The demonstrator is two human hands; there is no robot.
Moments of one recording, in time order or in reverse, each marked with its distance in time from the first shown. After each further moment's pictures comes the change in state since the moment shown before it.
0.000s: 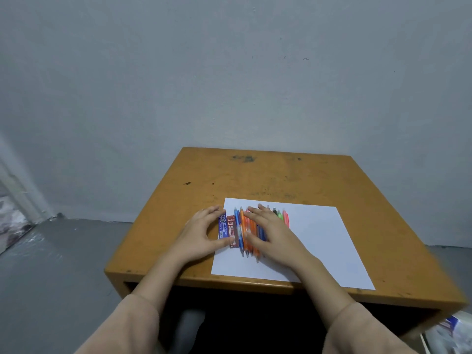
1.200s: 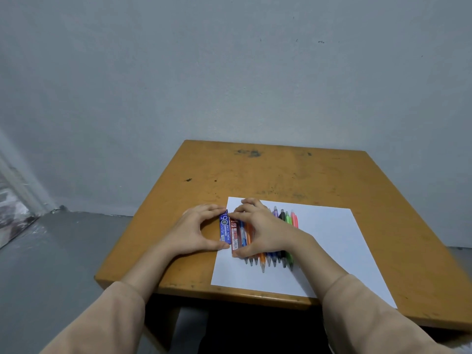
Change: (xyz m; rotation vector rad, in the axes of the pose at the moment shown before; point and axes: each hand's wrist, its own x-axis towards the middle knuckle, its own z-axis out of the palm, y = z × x) left_hand 0.027 -0.034 -0.007 -0.052 -0.026 0.133; right_hand 0.058 0.002 0.002 -0.107 -0.293 -0.175
